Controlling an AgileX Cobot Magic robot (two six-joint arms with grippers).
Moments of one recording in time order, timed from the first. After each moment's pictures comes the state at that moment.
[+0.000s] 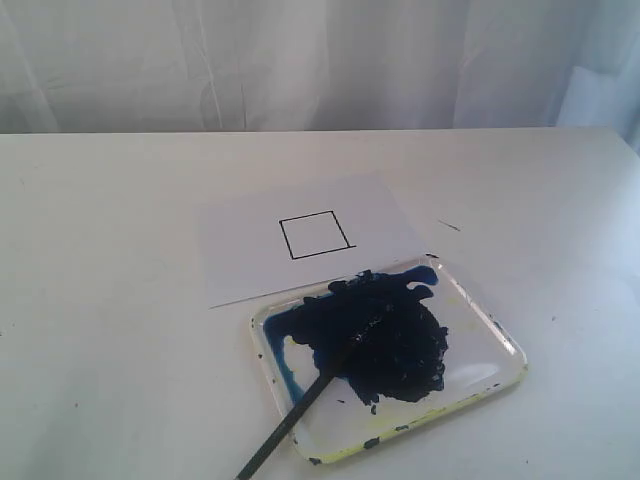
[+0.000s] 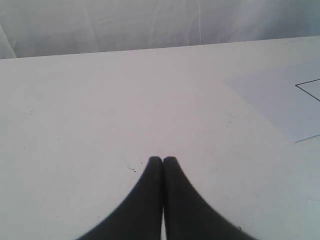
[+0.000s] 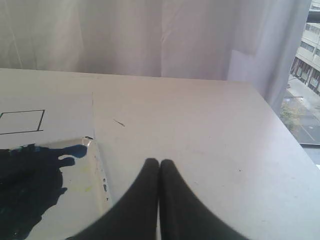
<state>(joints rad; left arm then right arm) -0.08 0.00 0.03 0.02 0.25 0.00 0.04 0.00 -0.01 0.03 0.23 -0.03</state>
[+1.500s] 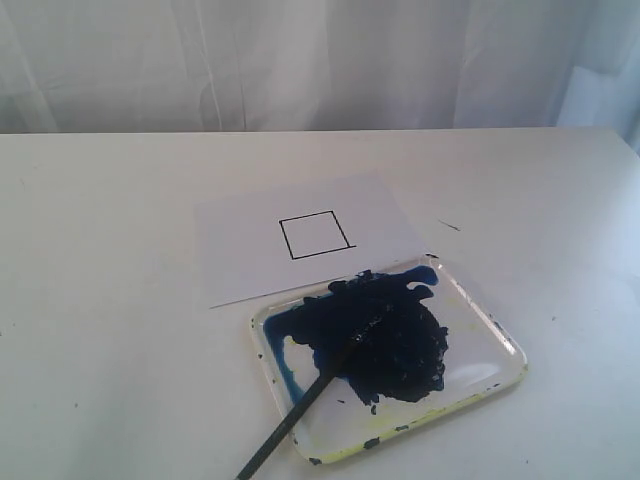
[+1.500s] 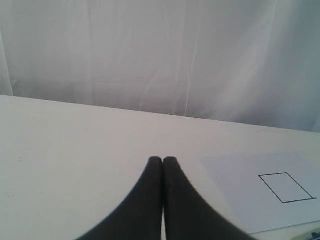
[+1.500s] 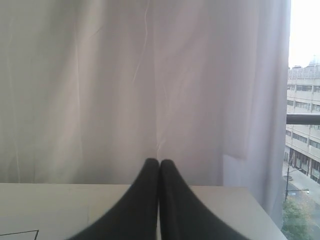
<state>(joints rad) -0.08 0.00 -0.24 0.02 0.35 -0.20 0.04 0.00 -0.01 0.05 -0.16 -0.02</state>
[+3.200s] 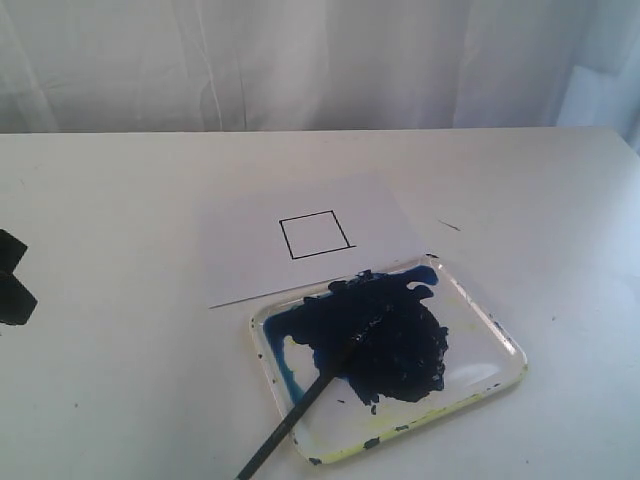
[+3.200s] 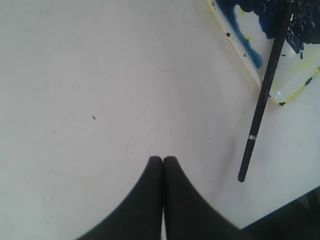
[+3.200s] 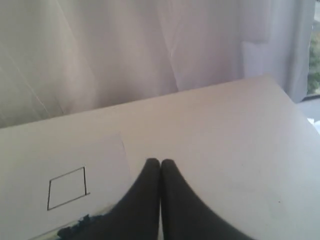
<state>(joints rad) -0.08 1.19 -0.91 -0.44 1.14 0.37 0.04 0.60 -0.64 0.05 0.42 0.20</state>
